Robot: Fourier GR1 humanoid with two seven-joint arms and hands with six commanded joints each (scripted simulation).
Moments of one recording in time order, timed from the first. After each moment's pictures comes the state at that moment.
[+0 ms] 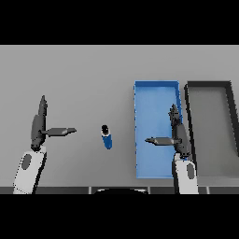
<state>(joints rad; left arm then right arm) -0.11 0.43 -0.16 -1.48 0.24 0.26 0.01 0.00 0.00 0.00 -1.57 0.00 0.00 0.00</state>
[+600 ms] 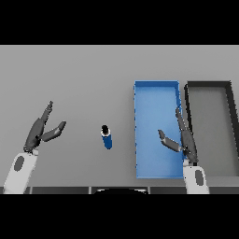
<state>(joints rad) -0.09 0.57 -0.22 -1.44 0.21 0.02 -0.13 0.09 -0.16 0.06 -1.68 0.16 0.04 -0.12</state>
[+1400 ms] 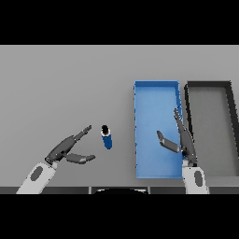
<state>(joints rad) -0.02 0.55 -0.48 -1.62 0.13 -0.19 -0.04 0.10 -0.15 0.07 -1.69 0.16 0.05 -0.10</state>
